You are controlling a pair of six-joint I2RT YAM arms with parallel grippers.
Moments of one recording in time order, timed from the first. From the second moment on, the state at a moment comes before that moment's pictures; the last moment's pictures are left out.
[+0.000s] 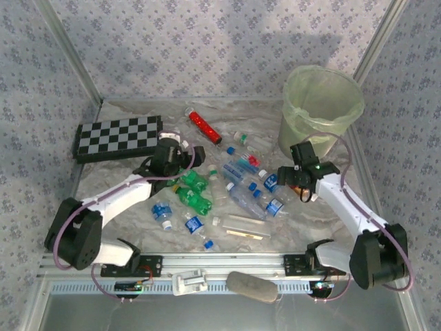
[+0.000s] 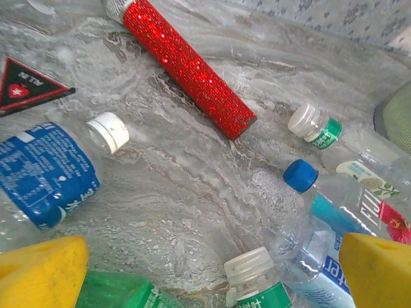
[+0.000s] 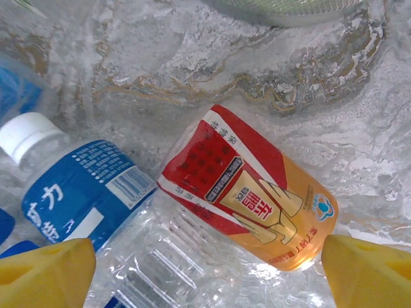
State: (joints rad) left arm -0.55 1.38 0.79 0.03 -0.10 -0.54; right arm 0.26 1.22 0.86 -0.77 0.16 0.33
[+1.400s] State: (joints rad) left arm -0.57 1.39 0.81 -0.02 -0.21 -0.52; right arm 0.21 1.59 0.95 -0.65 0.17 0.22
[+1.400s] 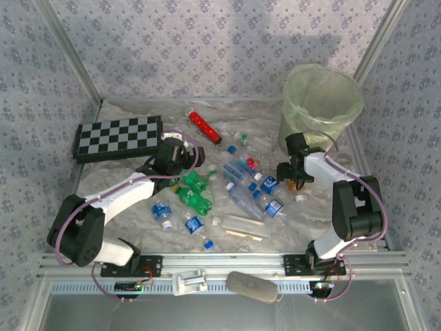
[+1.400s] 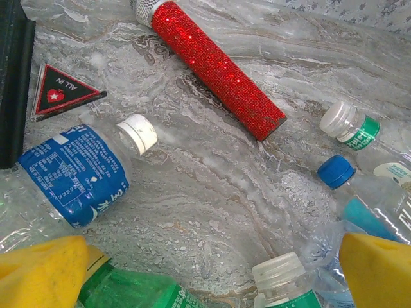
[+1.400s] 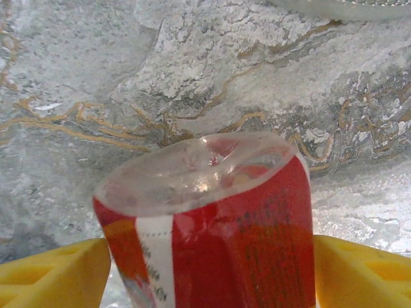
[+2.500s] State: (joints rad) left arm -0.46 1.13 0.62 -0.02 -0.47 -0.75; right arm 0.50 1.37 1.13 -0.56 0.21 0.05
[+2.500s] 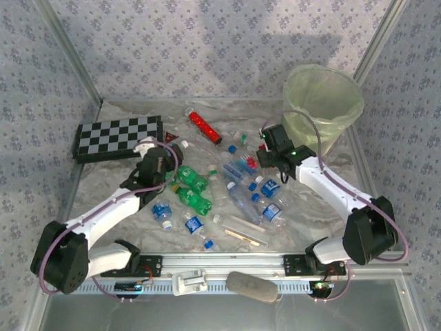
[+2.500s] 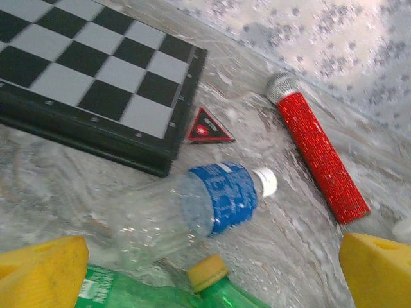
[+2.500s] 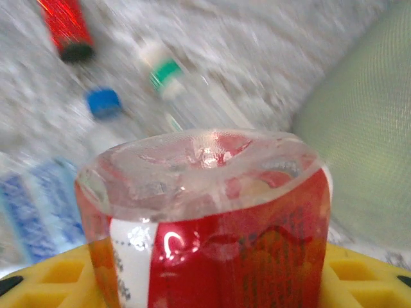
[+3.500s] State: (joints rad) left arm -0.37 1.00 0.53 -0.10 -0.41 -0.77; right arm 0.02 1.62 1.77 -0.54 0.12 0.15
